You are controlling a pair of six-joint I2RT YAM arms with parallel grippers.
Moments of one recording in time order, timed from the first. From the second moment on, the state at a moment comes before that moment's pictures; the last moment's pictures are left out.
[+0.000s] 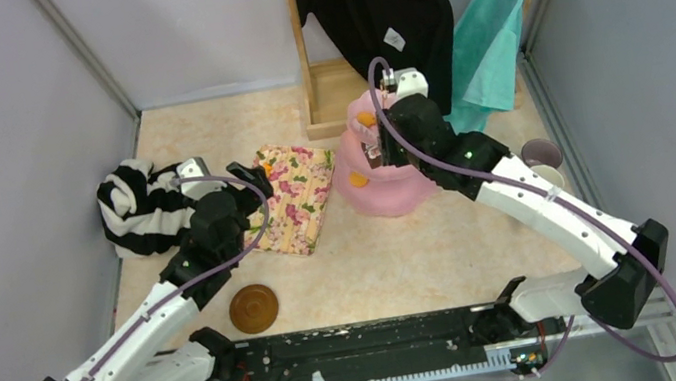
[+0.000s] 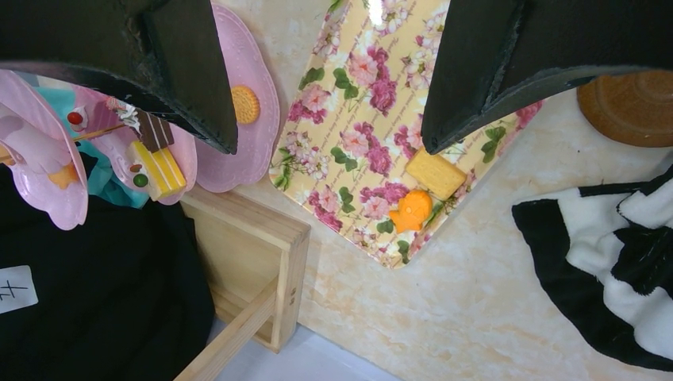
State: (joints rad) left arm -0.67 0.88 0.67 -0.01 -0.71 -0.64; right arm 0.72 1.25 1.30 -0.60 0.39 0.37
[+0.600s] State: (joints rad) left arm -0.67 0.91 0.67 -0.01 -0.71 -0.67; right arm 0.72 1.19 1.26 -0.60 0.38 0.37
